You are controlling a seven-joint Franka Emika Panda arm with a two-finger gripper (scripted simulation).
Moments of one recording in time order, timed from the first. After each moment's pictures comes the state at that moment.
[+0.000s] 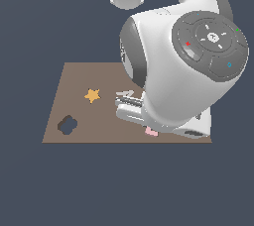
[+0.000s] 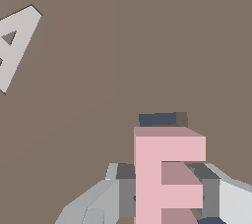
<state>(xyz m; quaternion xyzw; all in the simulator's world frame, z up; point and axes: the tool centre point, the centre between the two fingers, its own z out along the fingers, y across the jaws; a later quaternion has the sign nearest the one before) 0.105 0.073 0.040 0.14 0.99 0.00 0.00</state>
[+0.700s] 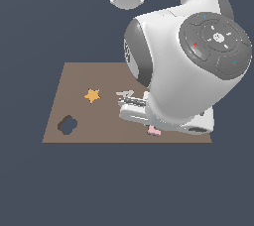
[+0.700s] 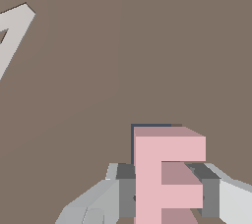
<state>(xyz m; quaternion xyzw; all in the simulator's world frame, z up) 0.101 0.081 0.036 0.11 0.99 0.00 0.00</state>
